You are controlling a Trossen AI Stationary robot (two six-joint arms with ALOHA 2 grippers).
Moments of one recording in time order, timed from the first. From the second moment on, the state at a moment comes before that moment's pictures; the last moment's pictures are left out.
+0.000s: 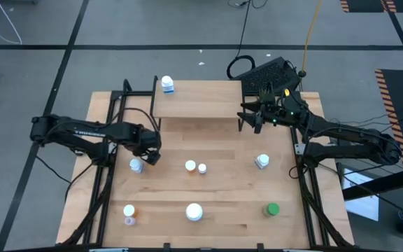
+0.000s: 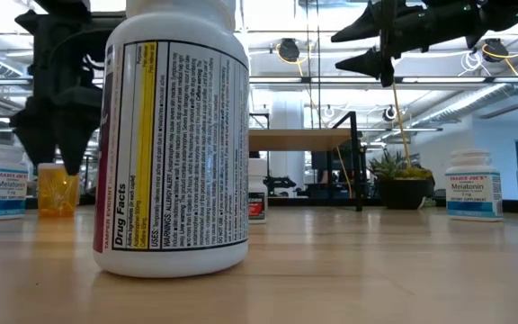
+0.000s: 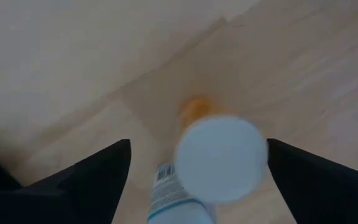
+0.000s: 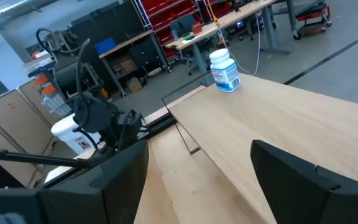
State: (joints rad) left arm 0.09 1.23 0.72 -0.97 0.01 -0.90; right arm -0.43 0.90 0.58 0.20 -0.13 0.41
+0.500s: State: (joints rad) left arm 0.09 1.23 0.71 -0.94 0.03 -0.87; right arm -0.43 0.90 0.58 0.27 -0.05 0.47
